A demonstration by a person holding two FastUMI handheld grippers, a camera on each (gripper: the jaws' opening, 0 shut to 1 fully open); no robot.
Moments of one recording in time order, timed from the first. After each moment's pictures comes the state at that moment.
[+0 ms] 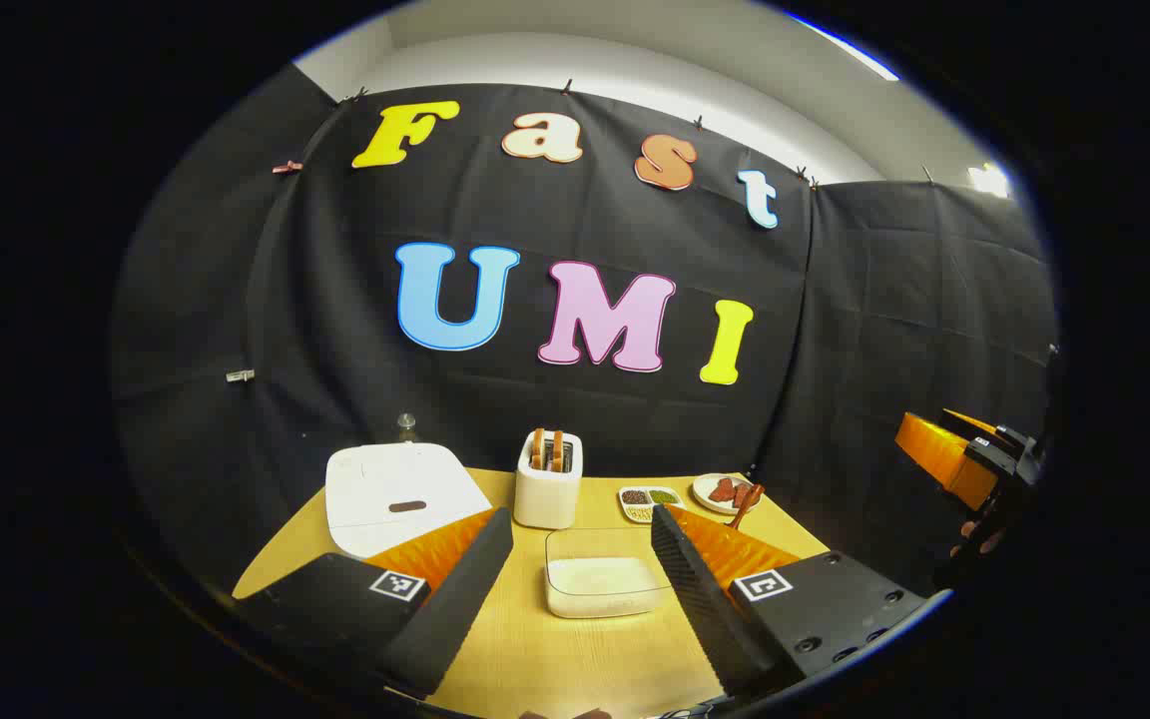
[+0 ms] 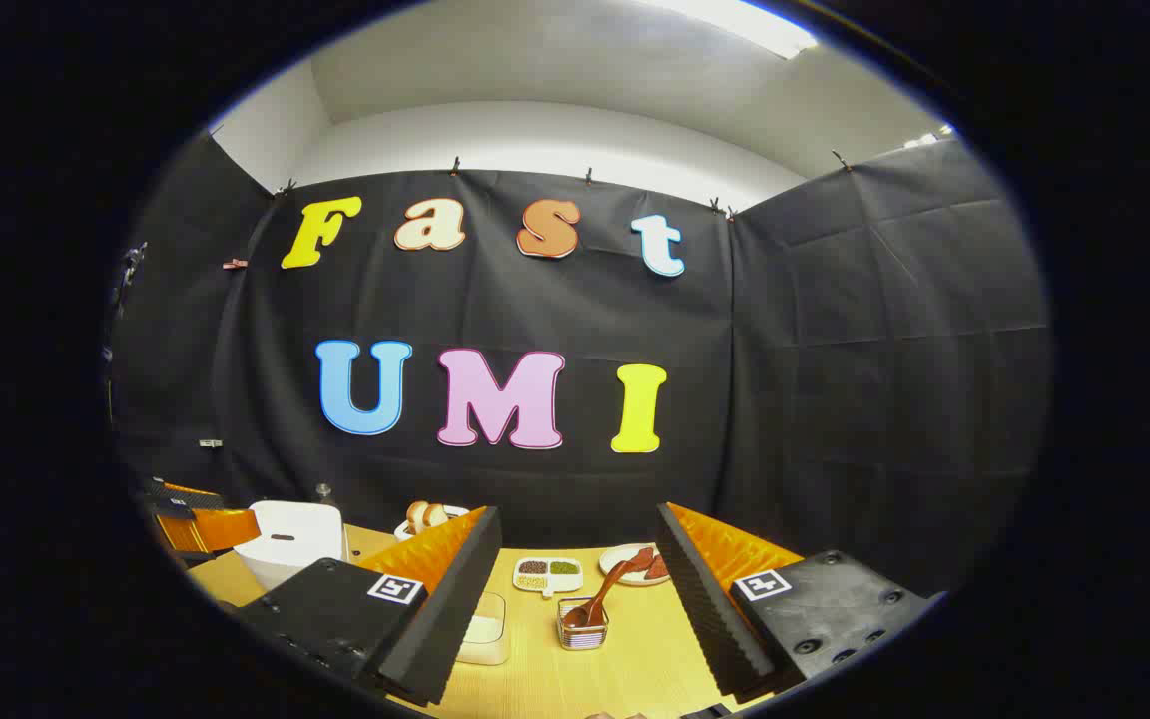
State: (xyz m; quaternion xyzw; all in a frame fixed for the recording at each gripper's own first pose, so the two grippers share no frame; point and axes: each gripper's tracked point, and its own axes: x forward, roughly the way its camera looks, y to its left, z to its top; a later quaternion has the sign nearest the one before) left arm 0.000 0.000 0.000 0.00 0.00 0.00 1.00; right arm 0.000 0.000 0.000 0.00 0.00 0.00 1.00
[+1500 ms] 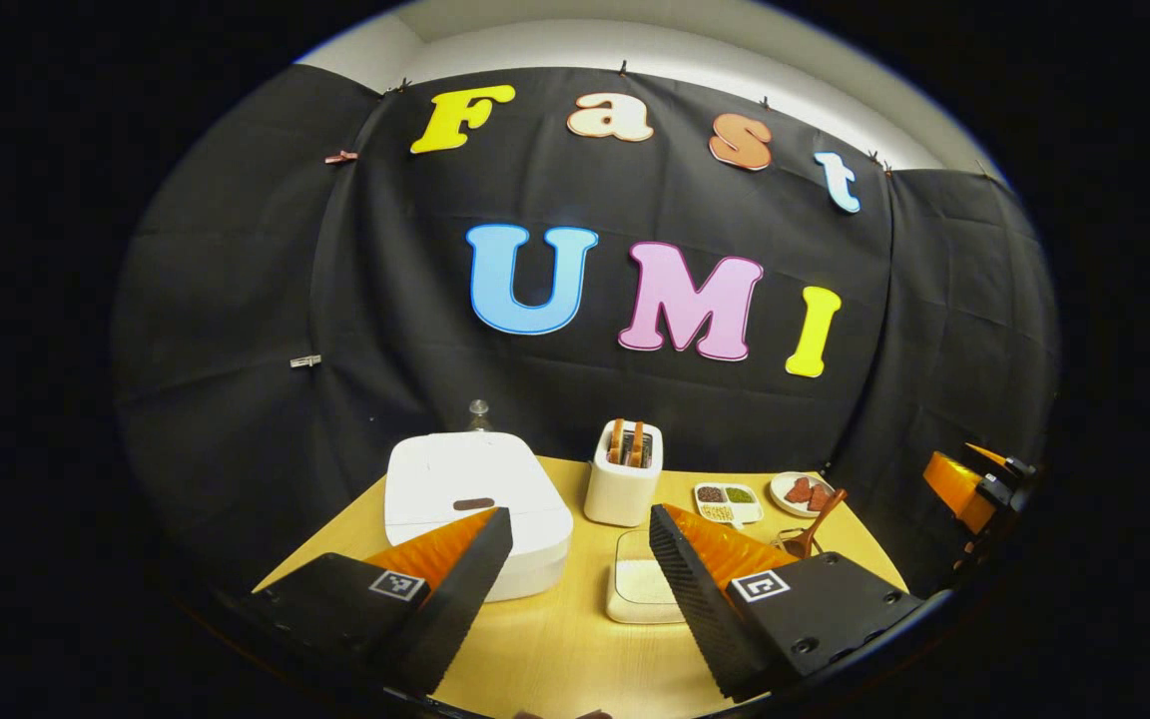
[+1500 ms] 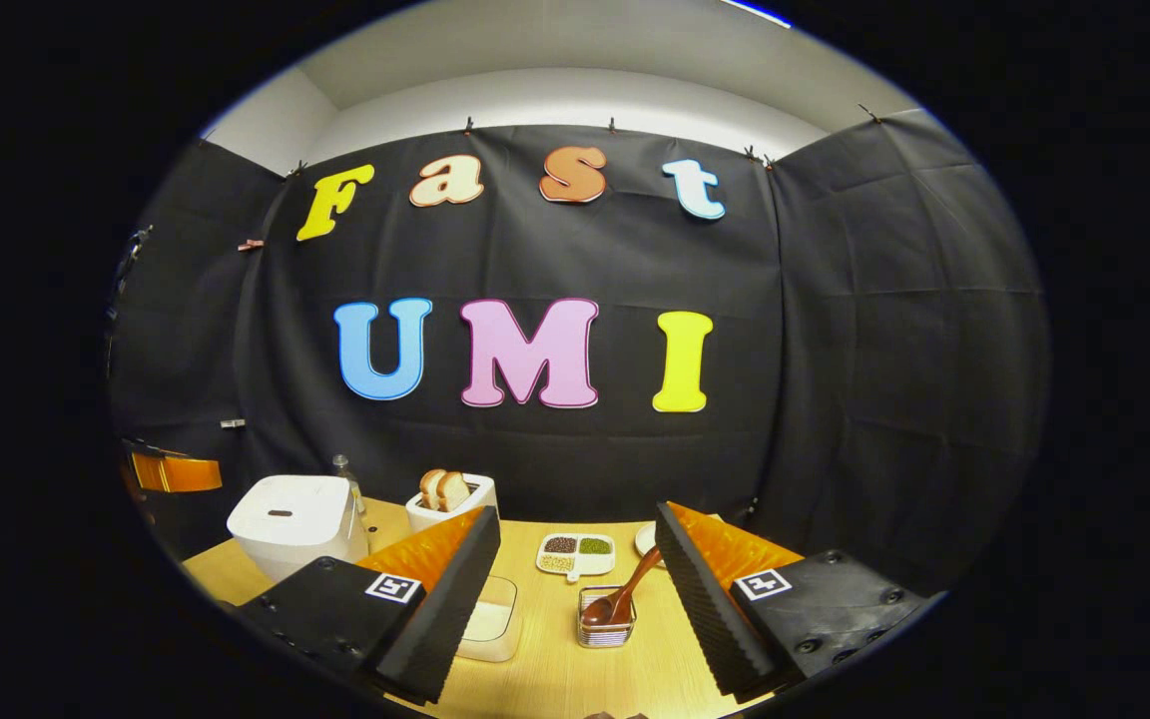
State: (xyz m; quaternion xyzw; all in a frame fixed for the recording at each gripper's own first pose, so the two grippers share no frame) left arm 0.042 0.066 0.011 0.00 0.02 0.13 0.99; right arm 0.086 -0.009 -0.073 0.02 0.05 0.07 1.00
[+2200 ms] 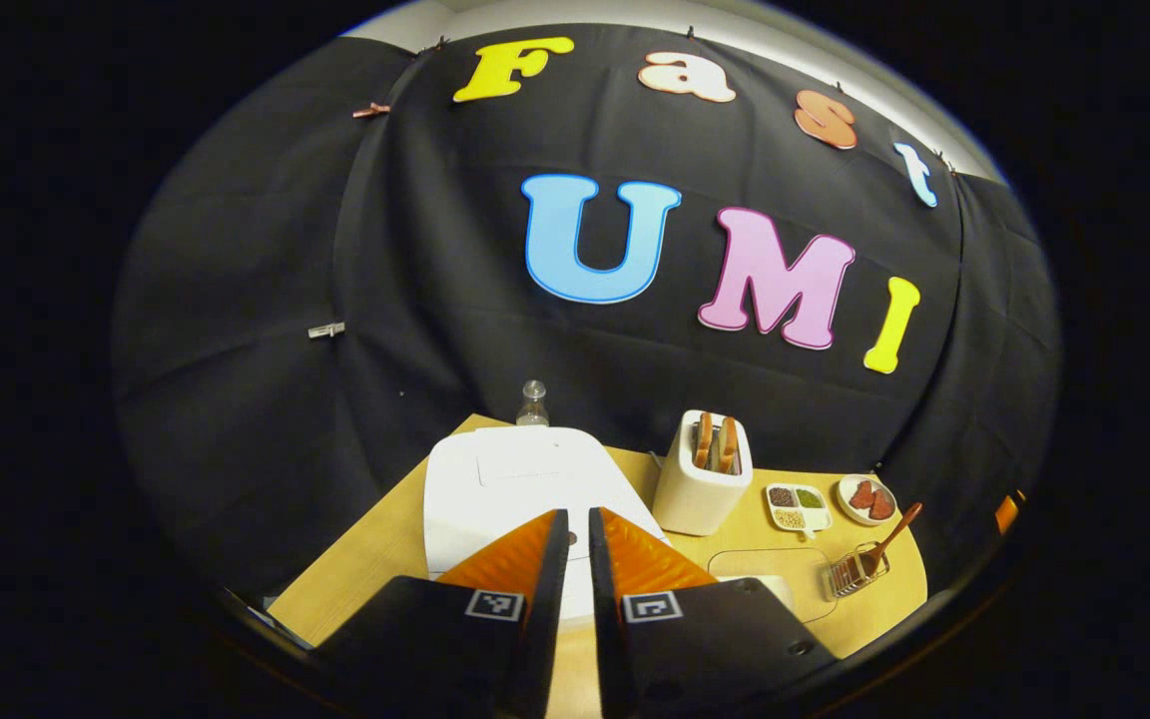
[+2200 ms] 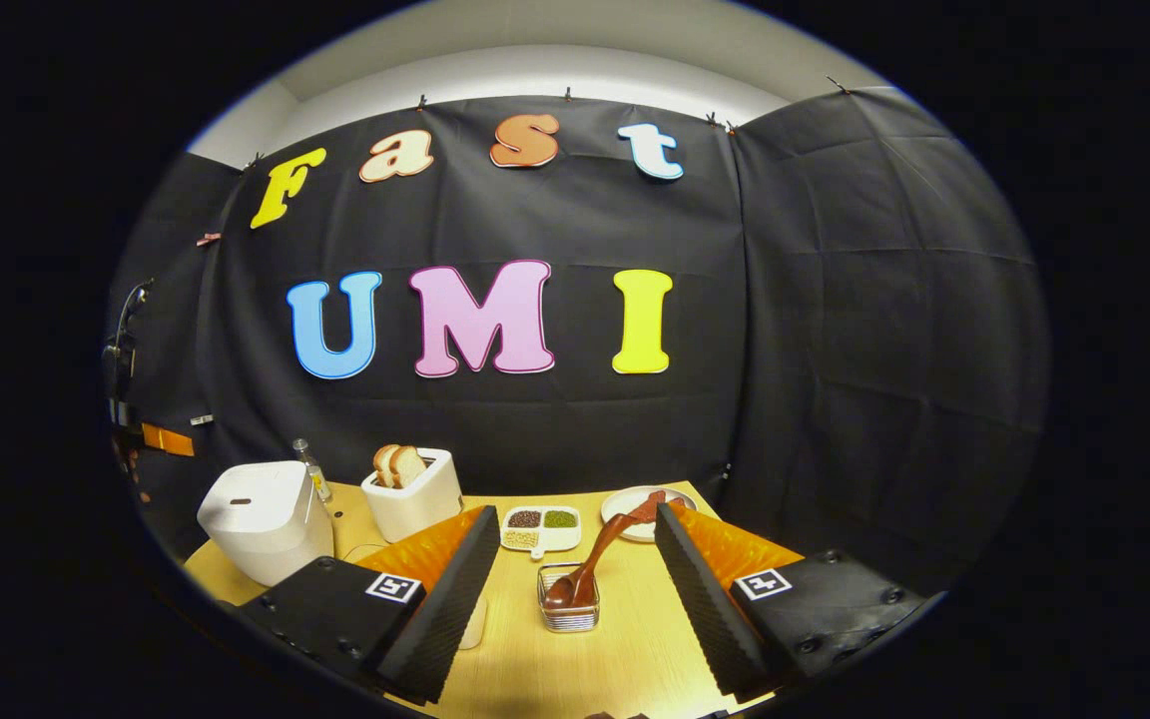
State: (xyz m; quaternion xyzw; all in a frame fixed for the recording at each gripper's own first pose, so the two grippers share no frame) left arm 0.133 0.194 -0.013 -0.05 0.10 0.16 0.98; right arm 0.100 -0.059 -0.117 0.03 0.11 0.02 0.99
